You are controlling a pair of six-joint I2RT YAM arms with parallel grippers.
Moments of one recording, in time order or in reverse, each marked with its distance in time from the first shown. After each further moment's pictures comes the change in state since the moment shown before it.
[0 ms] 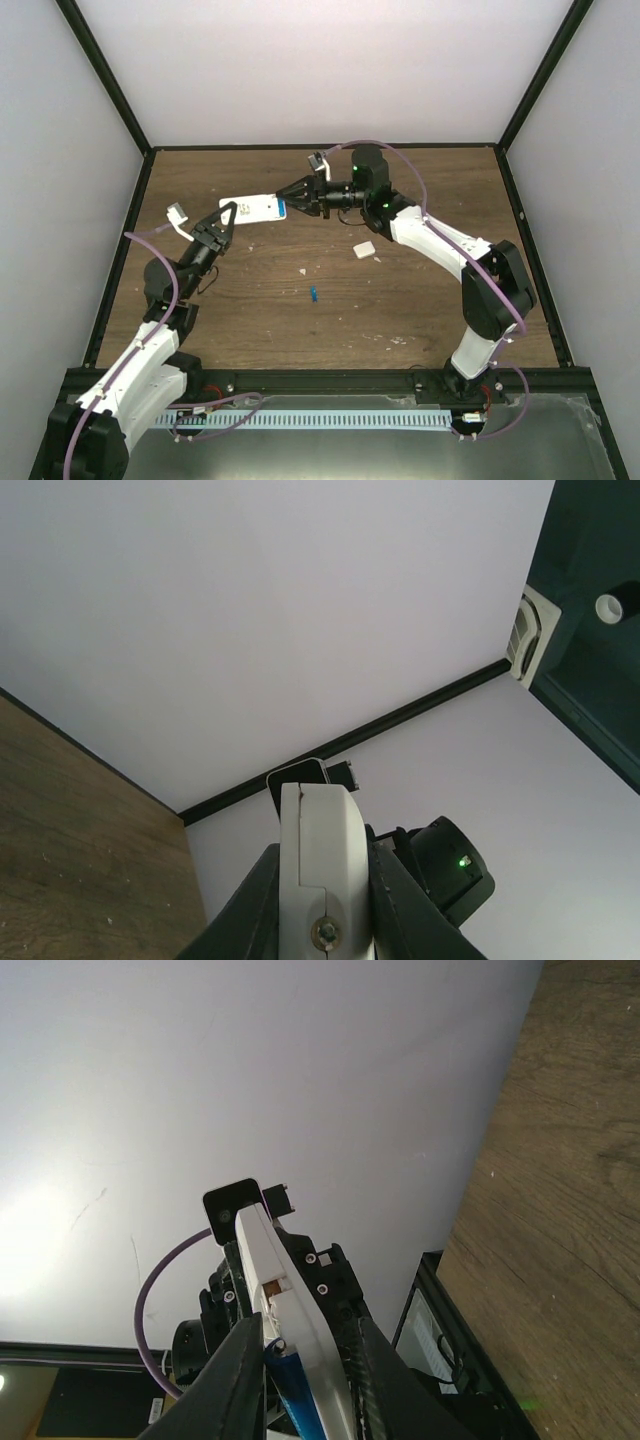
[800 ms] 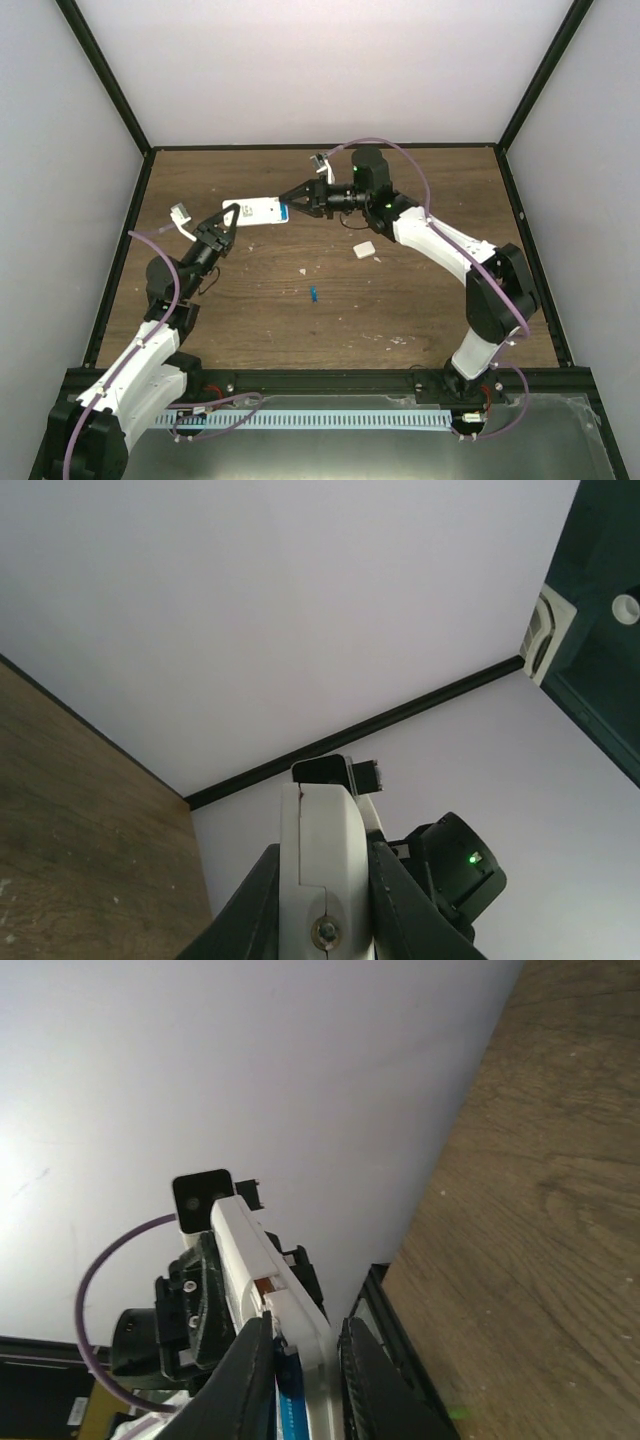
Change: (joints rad) left arm -0.005 0.010 0.000 -0.014 0.002 -0.019; right arm -0.002 -0.023 -0.007 -0.086 0.037 -0.184
